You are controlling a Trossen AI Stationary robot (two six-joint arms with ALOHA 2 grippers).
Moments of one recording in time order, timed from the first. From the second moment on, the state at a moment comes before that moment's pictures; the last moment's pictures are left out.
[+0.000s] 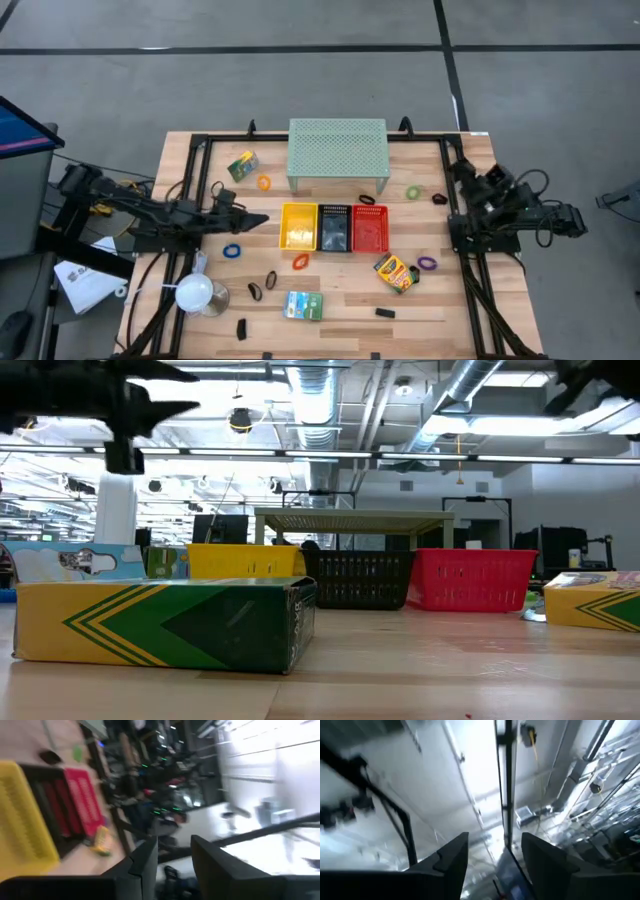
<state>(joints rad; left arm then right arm) -0.29 0.73 0.16 0.65 -0.41 -1.26 -0.01 0.05 0.05 0.88 0.20 0.41</state>
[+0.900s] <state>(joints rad) 0.26 0.96 1.15 -0.22 -0.40 -0.15 0.00 0.27 0.20 0.92 0.21 0.52</state>
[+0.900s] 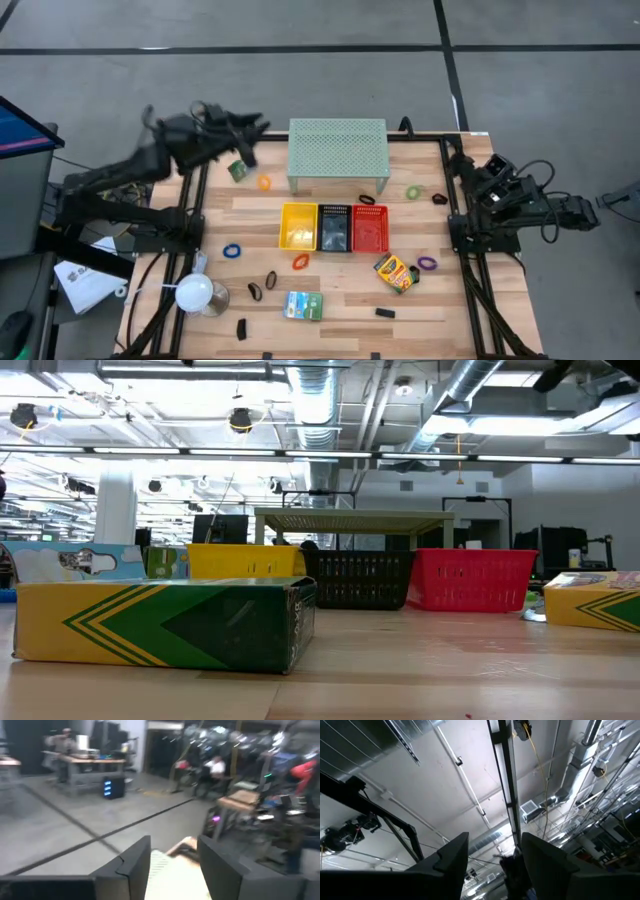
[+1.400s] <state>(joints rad) 0.45 1.31 1.61 -1.15 -0.52 -0.14 0.00 0.34 0.21 0.90 0.24 0.55</state>
